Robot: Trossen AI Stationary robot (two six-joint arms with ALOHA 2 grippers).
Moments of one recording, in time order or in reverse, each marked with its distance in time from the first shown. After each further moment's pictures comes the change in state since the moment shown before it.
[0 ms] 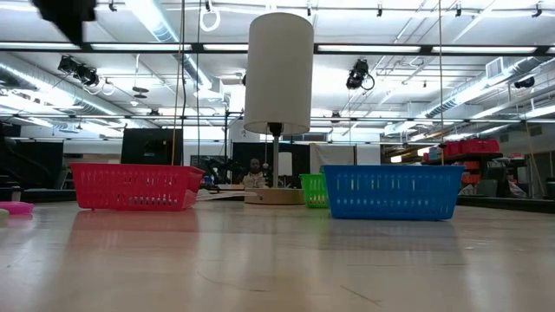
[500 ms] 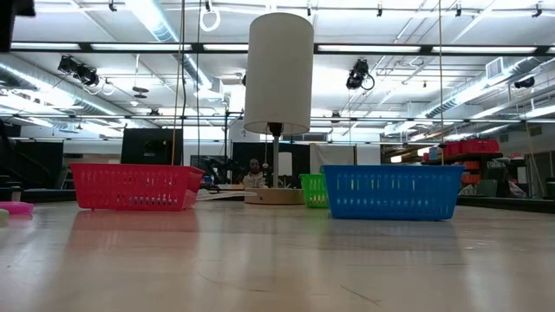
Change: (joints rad) left arm -0.187 0.000 -0.058 -0.113 -0.029 -0.293; right arm 0.000 0.017 0.000 0.042 0.000 0.000
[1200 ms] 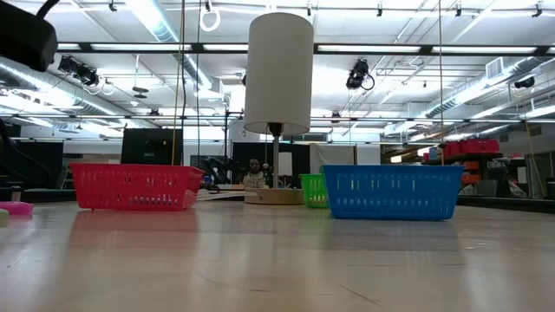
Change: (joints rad) left arm -0.024 0.003 -0.366 0.400 0.135 -0.036; right arm 0.000 0.000 0.000 -0.046 0.000 -0.027
